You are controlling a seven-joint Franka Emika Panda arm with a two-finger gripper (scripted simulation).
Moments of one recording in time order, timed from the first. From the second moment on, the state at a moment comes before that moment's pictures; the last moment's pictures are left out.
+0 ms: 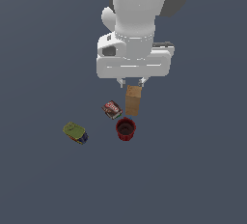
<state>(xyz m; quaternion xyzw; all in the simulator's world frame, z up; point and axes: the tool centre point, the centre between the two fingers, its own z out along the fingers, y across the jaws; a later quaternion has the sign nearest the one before) 0.013 0.027 0.325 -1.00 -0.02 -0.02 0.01</state>
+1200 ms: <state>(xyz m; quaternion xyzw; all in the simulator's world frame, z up) 0.021 -0.003 0.153 -0.95 0.29 -0.03 0.06</state>
